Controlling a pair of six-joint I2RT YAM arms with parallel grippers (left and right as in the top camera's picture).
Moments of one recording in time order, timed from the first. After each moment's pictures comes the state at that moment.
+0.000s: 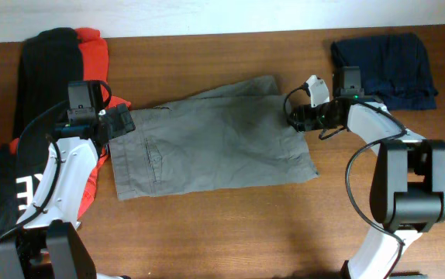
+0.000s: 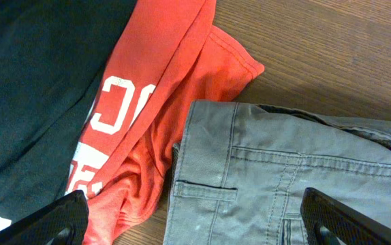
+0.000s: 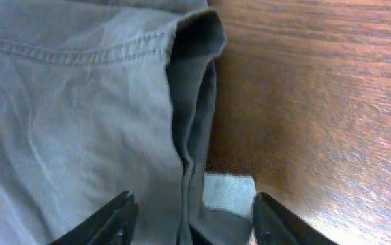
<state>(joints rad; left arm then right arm) 0.07 1.62 1.16 -0.52 -0.16 -0.24 -0.04 2.00 1.28 -0.44 -0.45 -0.15</state>
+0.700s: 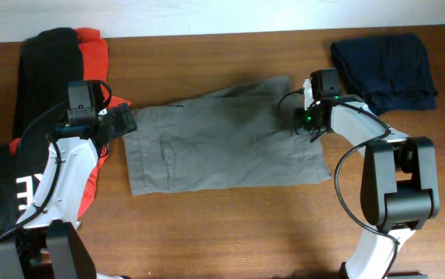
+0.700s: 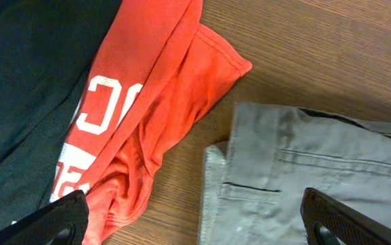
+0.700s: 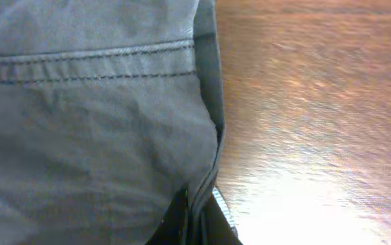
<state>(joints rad) 0.07 1.62 1.16 -0.52 -0.13 -0.24 0.05 2.01 1.29 -0.51 -0.01 0.04</state>
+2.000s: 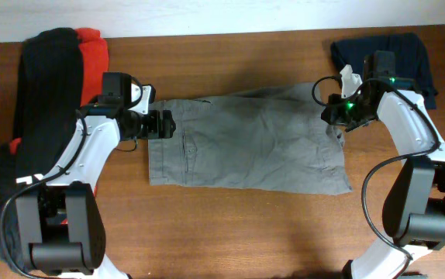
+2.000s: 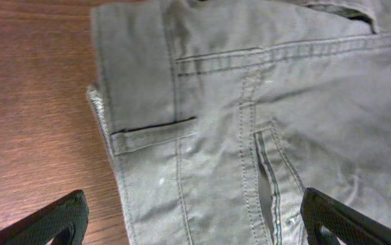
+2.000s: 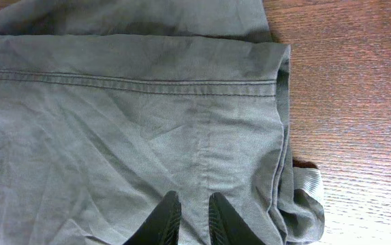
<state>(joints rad) -0.05 1.82 1.29 -0.64 0.28 -0.03 -0.15 1.89 1.44 -0.83 -0.35 -0.04</state>
